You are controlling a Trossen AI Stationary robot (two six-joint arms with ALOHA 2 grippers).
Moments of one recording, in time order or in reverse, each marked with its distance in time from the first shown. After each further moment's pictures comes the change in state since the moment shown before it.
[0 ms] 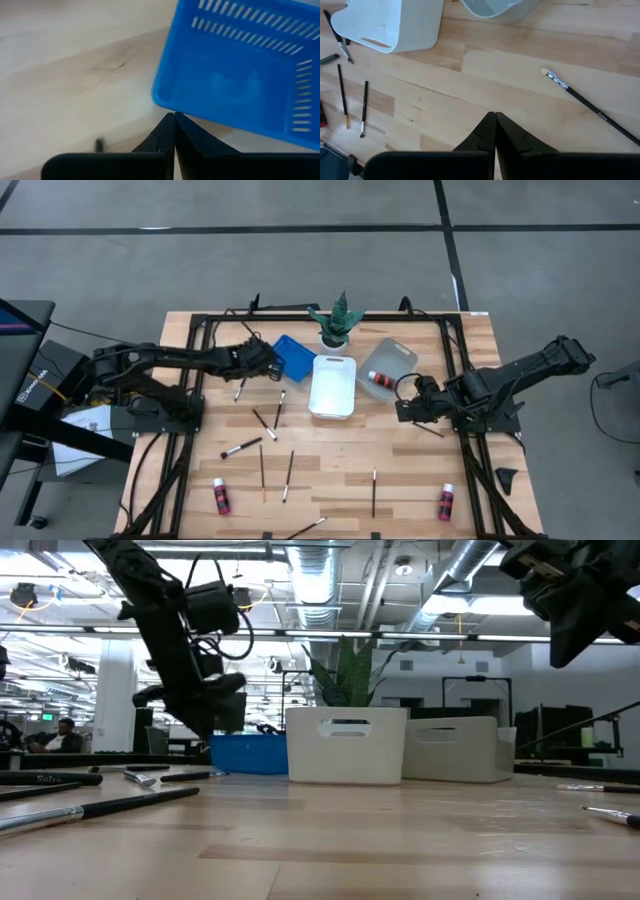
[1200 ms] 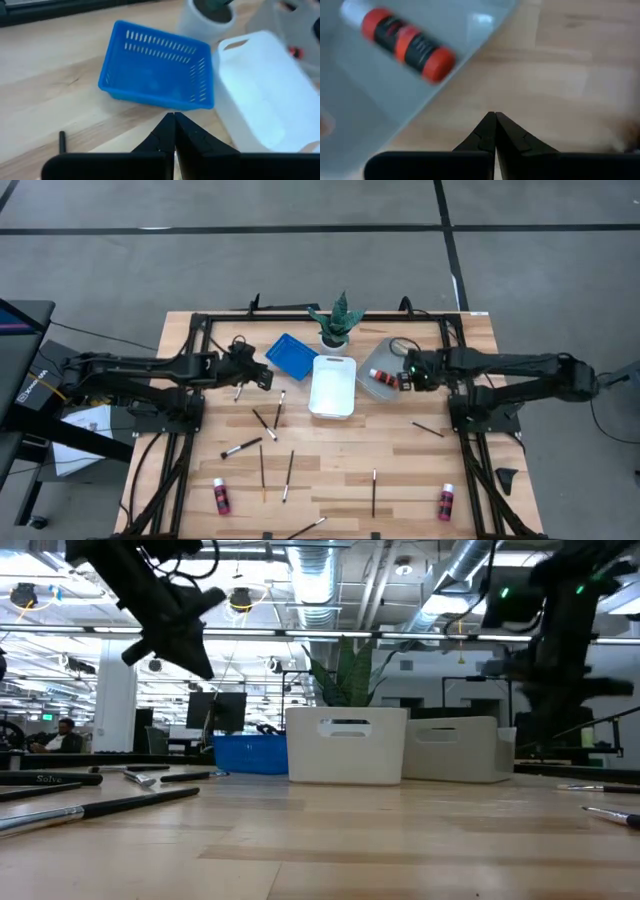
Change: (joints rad) left arm -0.222 -0.382 0.000 -0.119 -0.024 -0.051; right arm -0.666 0.050 -0.208 0.061 -0.100 -0.582
